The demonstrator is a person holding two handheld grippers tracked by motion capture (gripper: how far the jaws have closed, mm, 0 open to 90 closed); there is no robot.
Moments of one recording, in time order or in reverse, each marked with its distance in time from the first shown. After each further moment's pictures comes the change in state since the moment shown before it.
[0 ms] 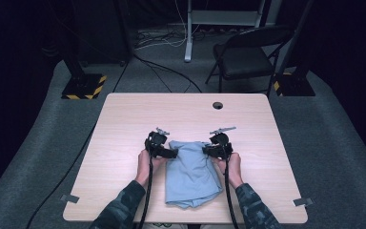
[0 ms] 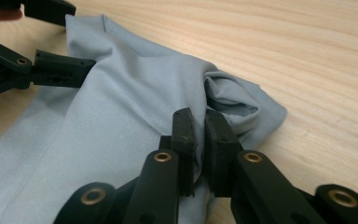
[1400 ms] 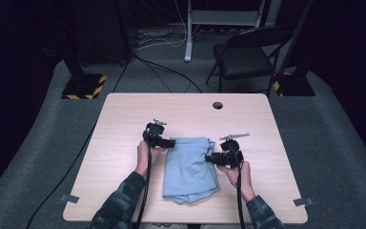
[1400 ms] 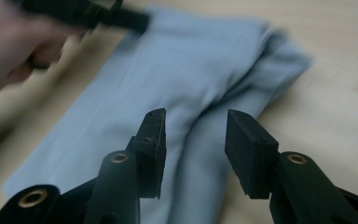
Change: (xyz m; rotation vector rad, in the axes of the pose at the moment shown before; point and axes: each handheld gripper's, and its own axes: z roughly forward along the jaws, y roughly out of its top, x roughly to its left) left arm 0.024 0.024 0.014 -0.007 0.032 -0.060; right arm 0.008 -0.027 -0.048 -0.005 0.111 0.063
